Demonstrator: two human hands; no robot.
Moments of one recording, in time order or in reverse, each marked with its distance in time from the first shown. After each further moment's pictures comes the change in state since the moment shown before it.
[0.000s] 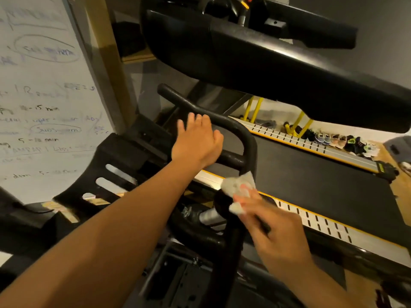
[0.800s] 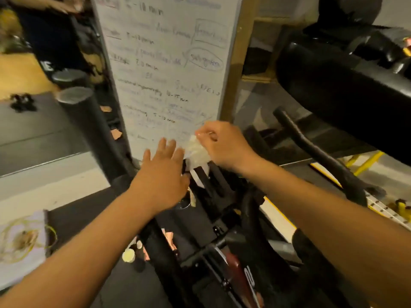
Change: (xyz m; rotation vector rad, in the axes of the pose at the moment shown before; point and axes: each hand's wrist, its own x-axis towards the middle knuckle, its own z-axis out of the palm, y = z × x) left_hand -0.203 -0.132 -0.093 0.229 -0.026 -0.549; right_hand 0.174 -0.153 0.152 0.048 -0.623 -0.348
